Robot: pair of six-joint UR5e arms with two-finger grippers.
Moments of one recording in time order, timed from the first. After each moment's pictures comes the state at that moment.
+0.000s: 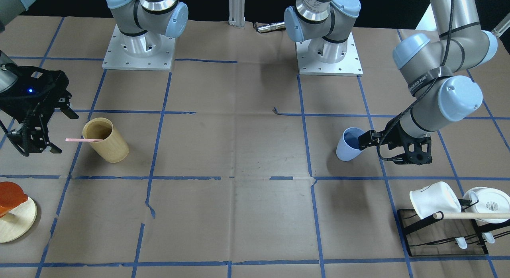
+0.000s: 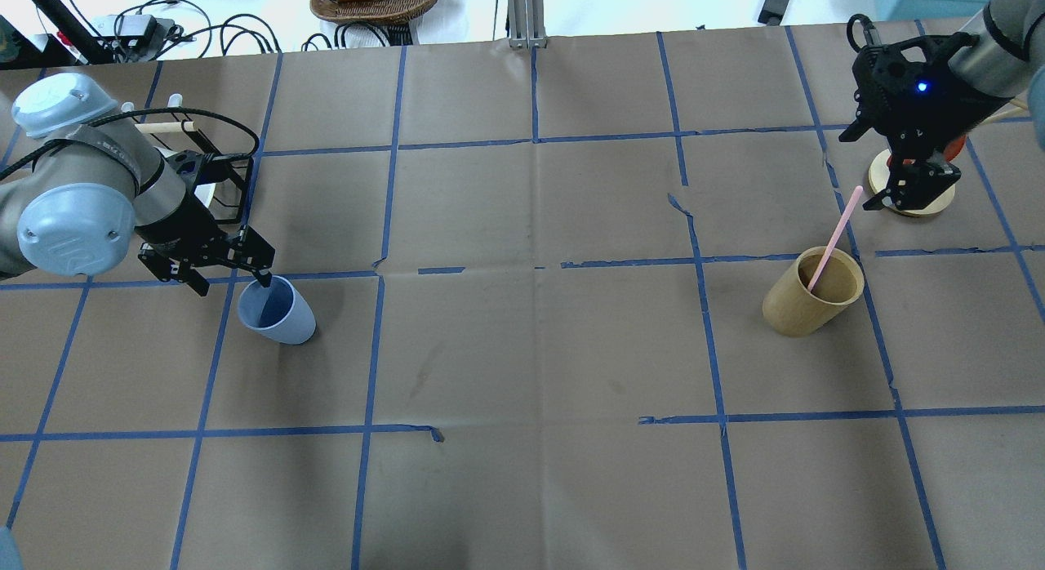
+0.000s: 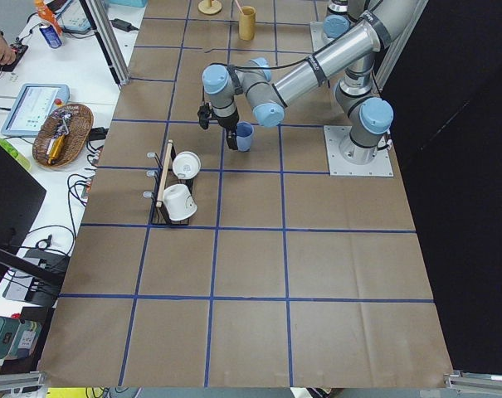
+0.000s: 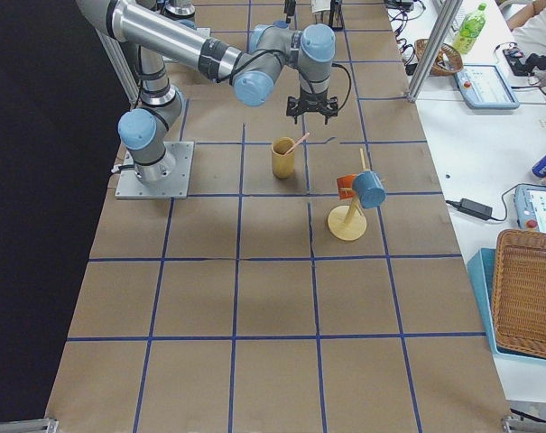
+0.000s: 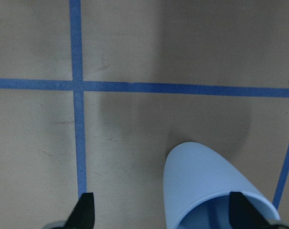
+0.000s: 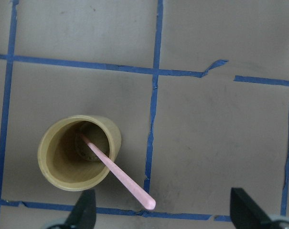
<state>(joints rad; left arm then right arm) -1.23 -1.79 -1.91 -1.22 1.56 0.29 1.23 -1.47 1.73 -1.81 -1.41 -2.05</state>
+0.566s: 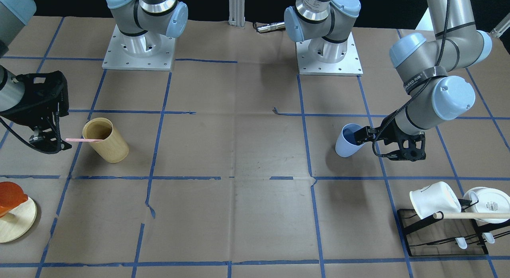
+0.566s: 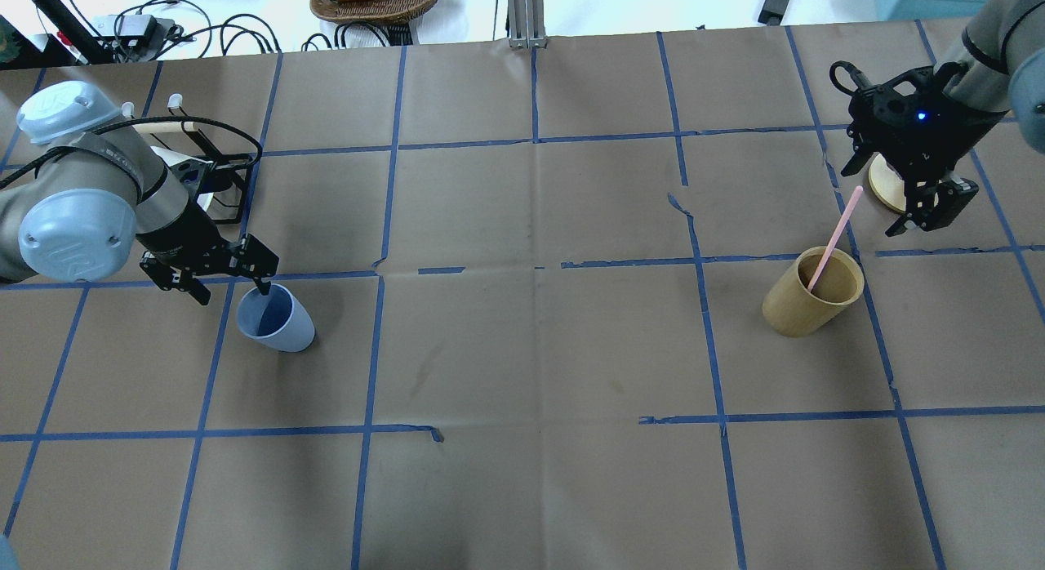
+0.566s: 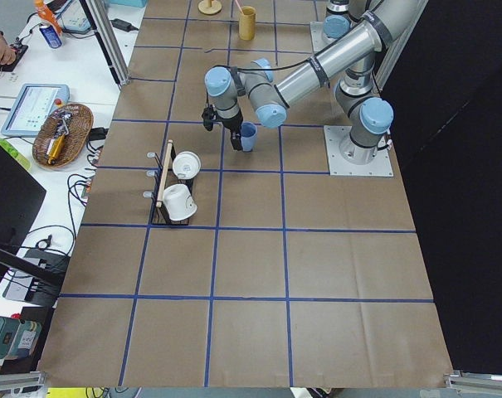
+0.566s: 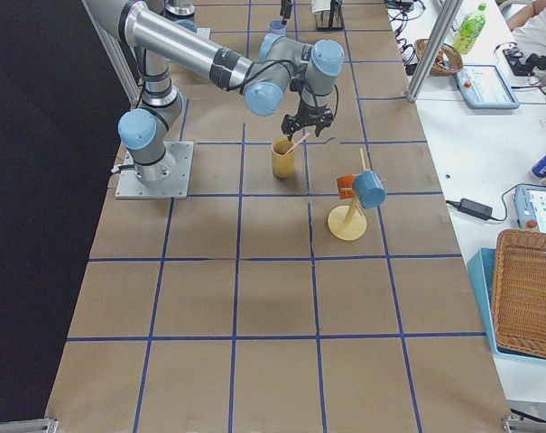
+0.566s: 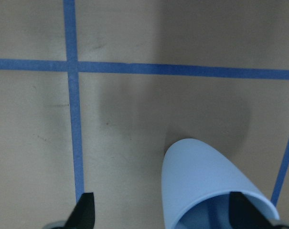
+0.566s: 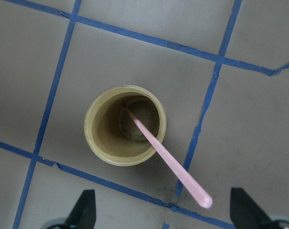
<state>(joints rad) -1.23 -1.77 -1.92 -1.23 1.57 0.29 1.24 -1.43 1.69 -1.68 -1.54 -2.25</state>
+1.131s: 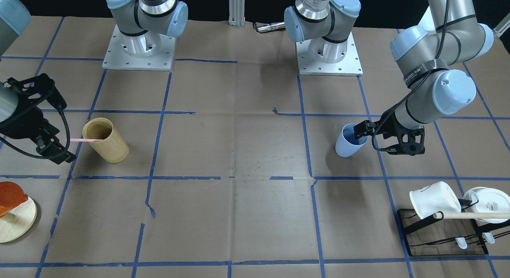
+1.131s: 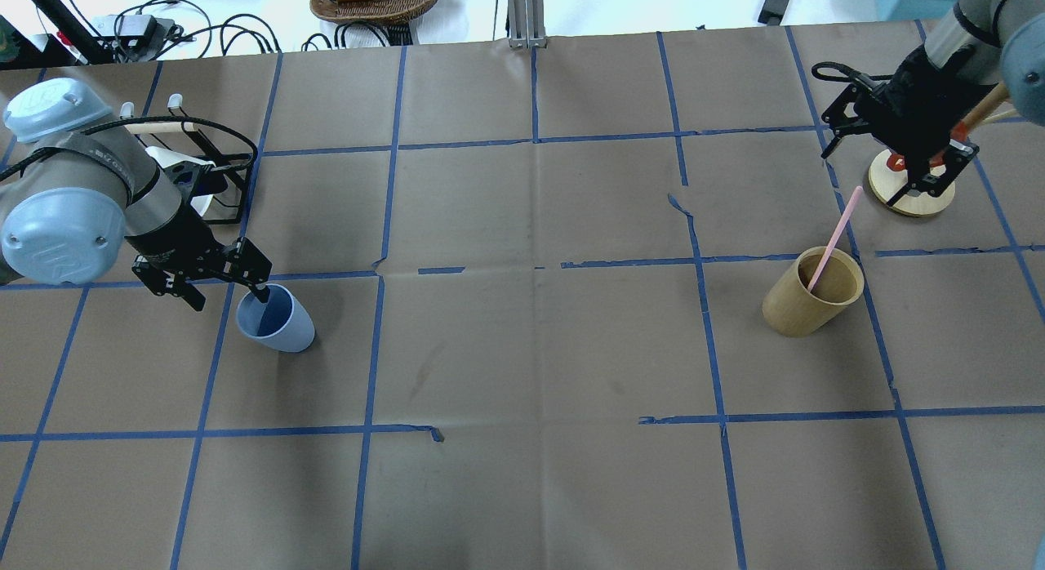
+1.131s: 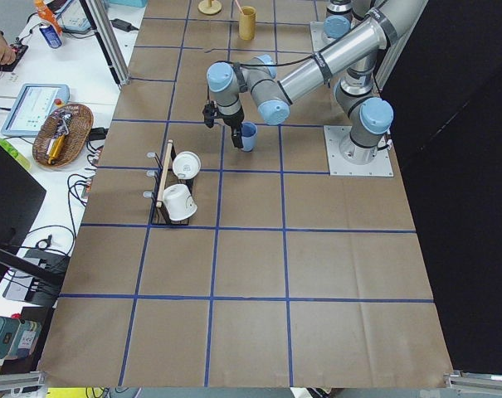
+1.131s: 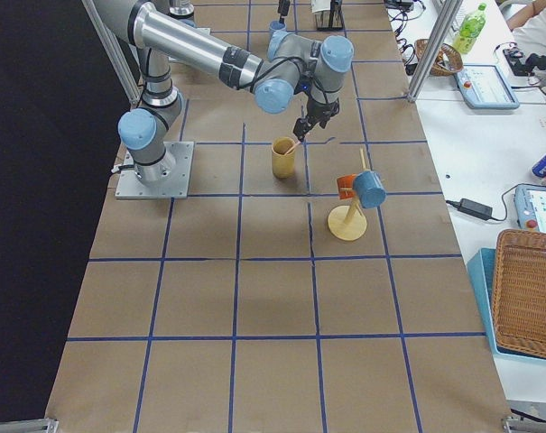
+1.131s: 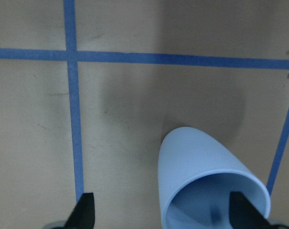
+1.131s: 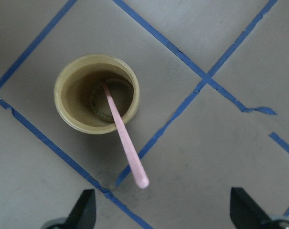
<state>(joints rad) -1.23 -1.75 -1.93 -1.29 1.57 0.29 1.25 -1.36 1.63 -1.75 -1.46 -2.65</state>
